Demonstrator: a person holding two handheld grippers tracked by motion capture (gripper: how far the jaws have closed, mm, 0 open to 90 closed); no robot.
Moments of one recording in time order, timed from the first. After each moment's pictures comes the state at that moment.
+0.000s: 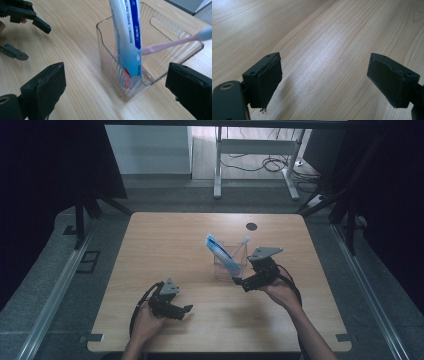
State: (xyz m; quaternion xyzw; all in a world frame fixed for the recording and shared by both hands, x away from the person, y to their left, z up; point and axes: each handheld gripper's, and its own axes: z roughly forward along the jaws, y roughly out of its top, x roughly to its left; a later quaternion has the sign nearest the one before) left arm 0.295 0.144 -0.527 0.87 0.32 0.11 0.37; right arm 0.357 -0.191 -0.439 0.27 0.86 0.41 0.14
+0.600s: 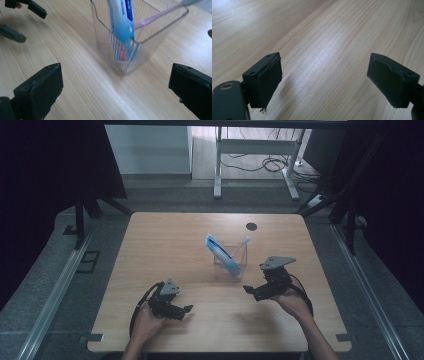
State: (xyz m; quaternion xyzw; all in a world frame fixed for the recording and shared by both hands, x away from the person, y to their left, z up) left arm 0.294 0.143 -0.527 0.87 0.32 0.11 0.37; right arm 0.335 -0.223 -0.449 0.29 0.86 0.39 0.15
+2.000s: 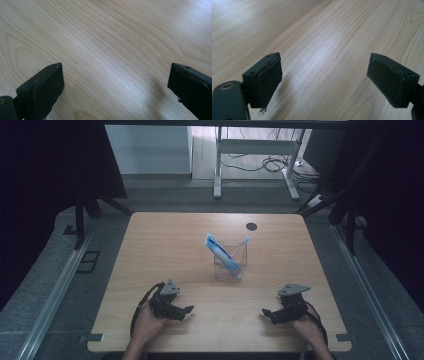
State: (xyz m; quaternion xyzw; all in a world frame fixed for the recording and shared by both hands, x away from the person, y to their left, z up) left arm 0.294 0.142 -0.529 0.86 0.33 0.10 0.37; right arm 0.296 -0.285 -0.532 0.36 0.86 0.34 0.15
